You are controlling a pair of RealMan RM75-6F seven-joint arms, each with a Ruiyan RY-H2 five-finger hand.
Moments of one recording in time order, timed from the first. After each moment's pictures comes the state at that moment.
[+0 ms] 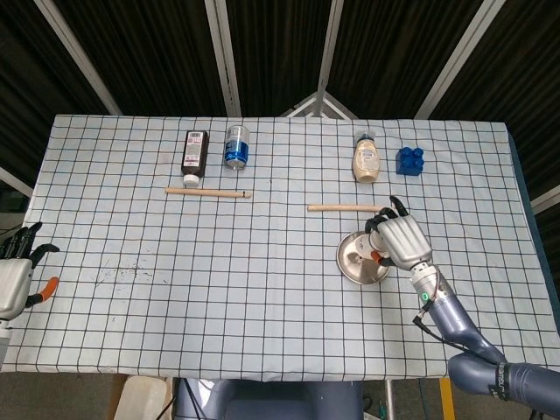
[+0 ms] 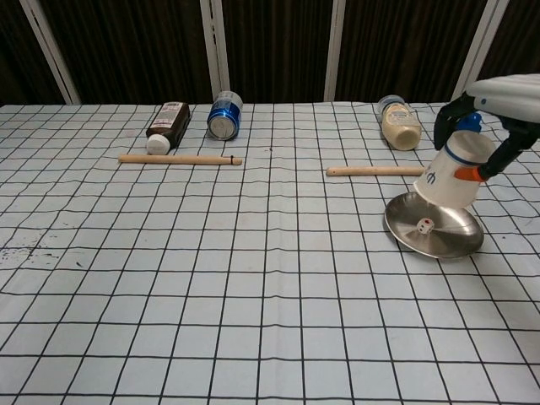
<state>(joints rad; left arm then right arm) -0.18 -1.14 -0.08 -1.54 1.36 1.34 0.10 0.64 -1.29 0.17 -1.57 -1.17 1.01 -0.31</state>
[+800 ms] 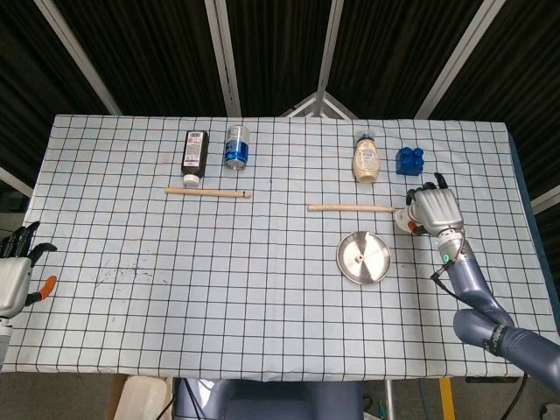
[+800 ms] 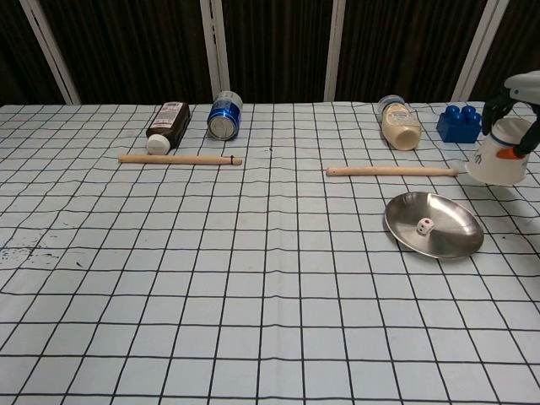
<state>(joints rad) -0.19 -1.16 -0.09 -1.53 1.32 1.32 0.13 0.72 -1.40 0.21 -1.12 -1.01 0.79 -0.25</state>
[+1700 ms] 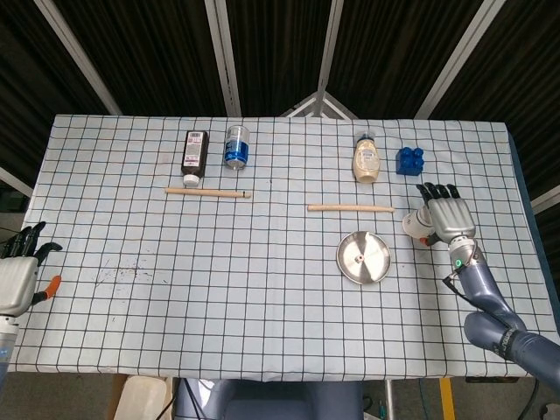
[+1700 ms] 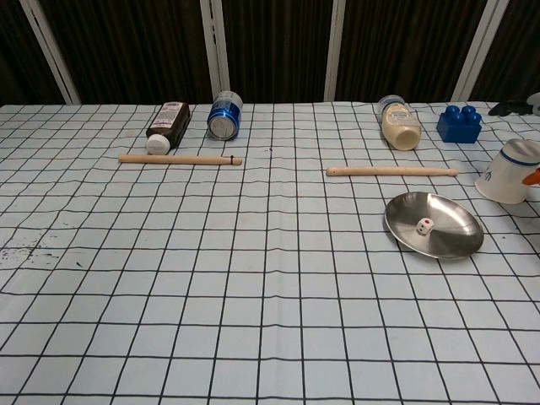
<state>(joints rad) -0.20 -1.17 -0.09 -1.53 1.32 1.33 0.15 0.67 -1.36 0.18 -1.15 -1.01 0.77 -0.20</state>
